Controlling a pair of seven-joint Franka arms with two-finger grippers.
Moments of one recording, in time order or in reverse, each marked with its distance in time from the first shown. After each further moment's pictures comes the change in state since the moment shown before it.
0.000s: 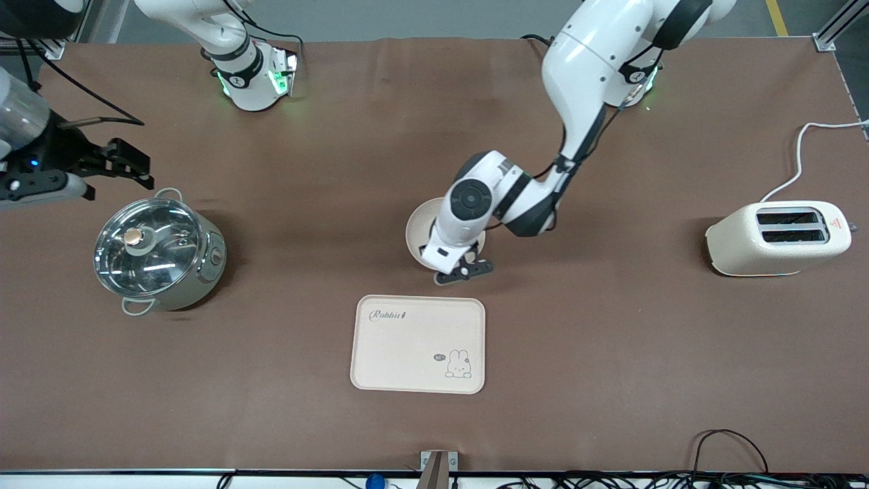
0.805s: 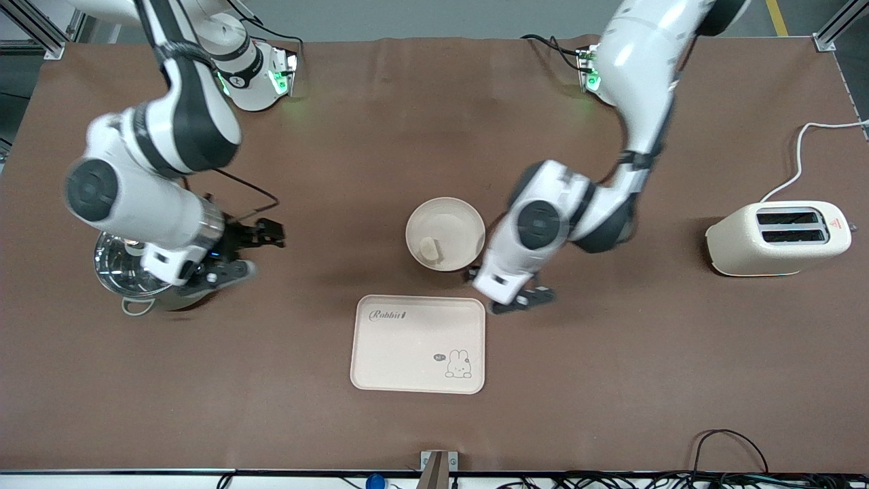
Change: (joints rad) left arm 0.244 -0.174 0.047 0.066 0.022 -0.316 0.336; right arm 0.176 0.352 0.005 0.001 0.248 0.232 0.000
